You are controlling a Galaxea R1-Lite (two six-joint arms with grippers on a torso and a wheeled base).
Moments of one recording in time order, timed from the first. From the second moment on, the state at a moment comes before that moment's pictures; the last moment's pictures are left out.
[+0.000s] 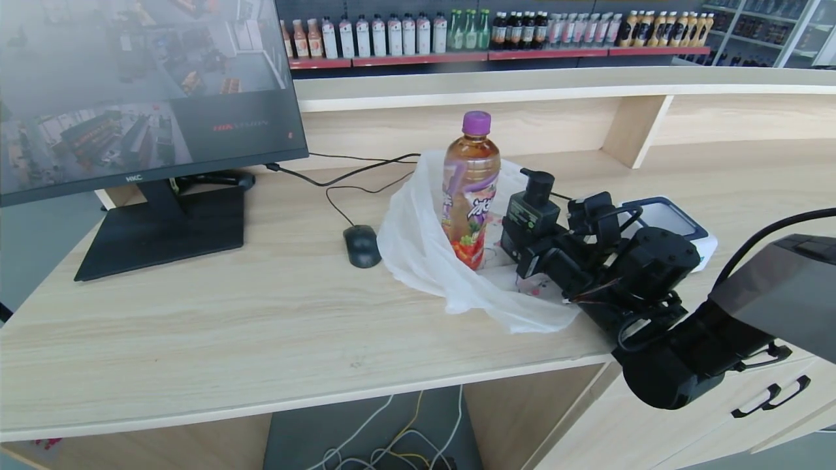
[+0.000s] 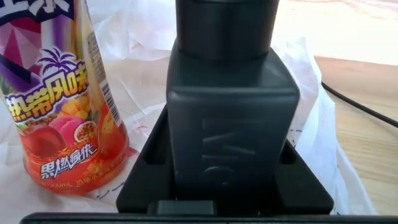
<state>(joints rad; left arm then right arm) 0.00 0.00 0.00 0.00 0.00 0.00 0.39 2.13 -0.83 -1.57 0.08 -0.10</state>
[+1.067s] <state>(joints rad) 0.00 0.00 0.00 0.00 0.00 0.00 0.40 2.15 -0.83 -1.57 0.08 -0.10</state>
